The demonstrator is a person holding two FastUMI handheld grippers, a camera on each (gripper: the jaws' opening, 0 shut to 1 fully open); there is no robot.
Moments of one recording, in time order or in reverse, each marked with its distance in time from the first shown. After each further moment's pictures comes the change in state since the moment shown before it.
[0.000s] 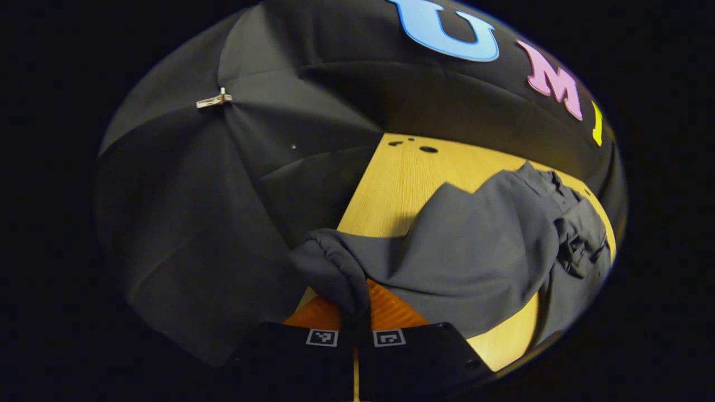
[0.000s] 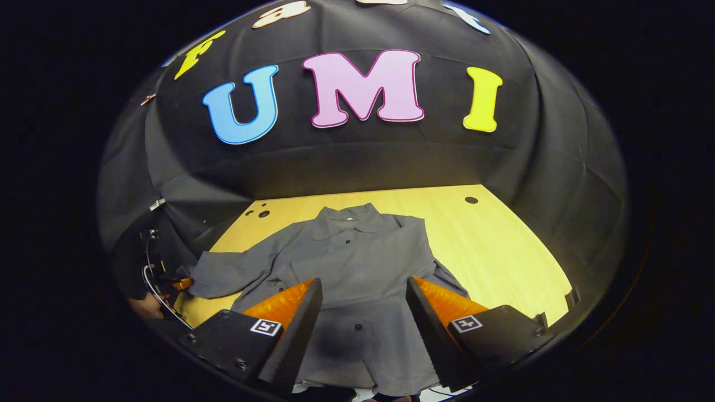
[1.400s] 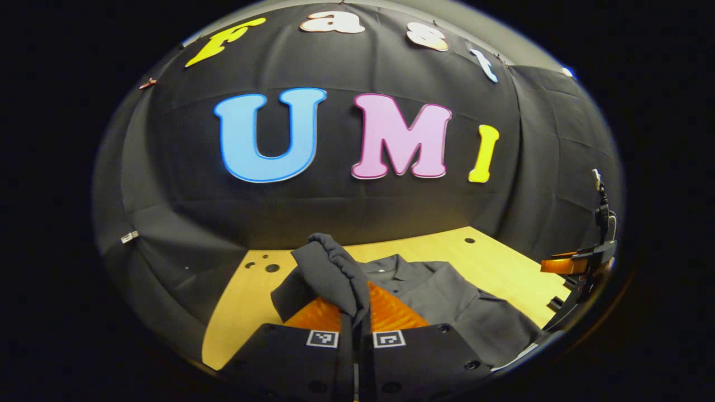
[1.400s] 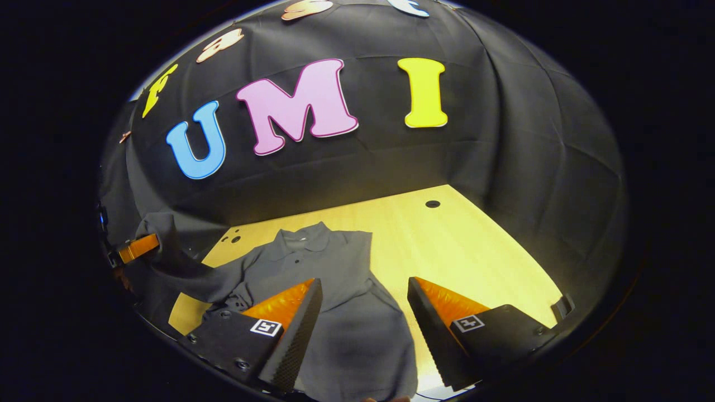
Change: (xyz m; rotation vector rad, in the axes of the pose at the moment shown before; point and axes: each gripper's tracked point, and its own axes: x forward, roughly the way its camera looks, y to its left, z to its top) left arm -0.214 -0.361 0.154 0.232 -0.340 -0.466; right arm 0.007 -0.174 0.017 0.145 -0.057 -0.027
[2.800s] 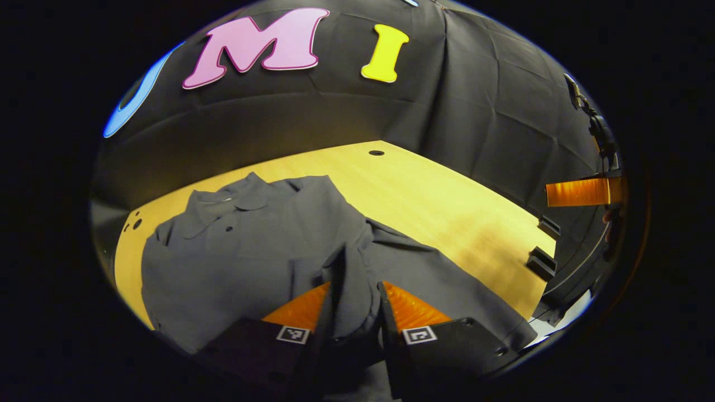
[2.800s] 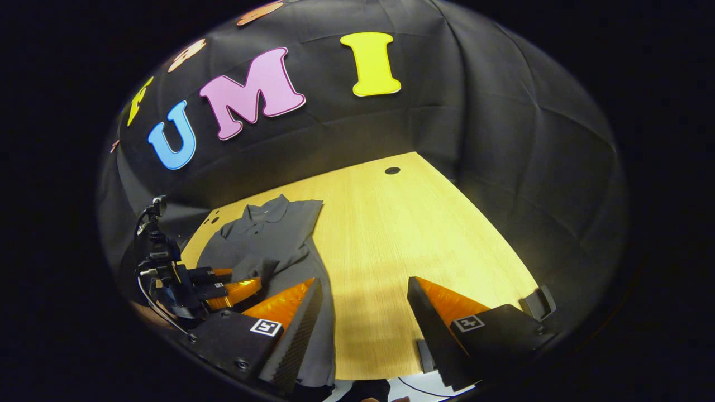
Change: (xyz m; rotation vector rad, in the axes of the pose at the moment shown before) left arm 0.124 -0.269 -0.205 0.131 0.345 -0.352; right arm -0.014 -0.129 -0.047 0.047 0.142 -0.023
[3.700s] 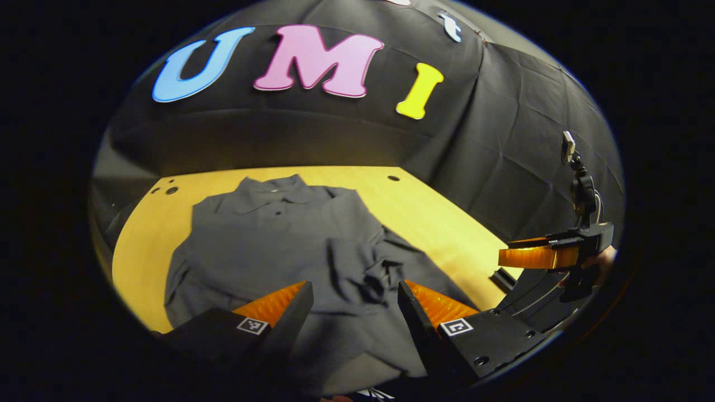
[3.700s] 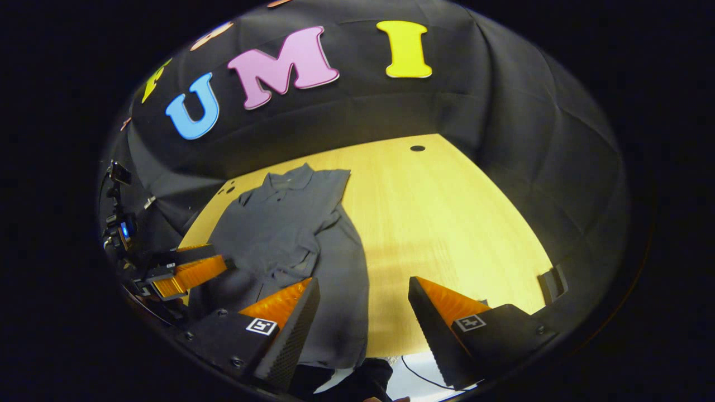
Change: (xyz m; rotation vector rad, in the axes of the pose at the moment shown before) left arm -0.148 0.043 -0.030 -0.230 -0.075 0.081; right arm -0.022 0.066 -0.069 -0.097 0.150 0.055
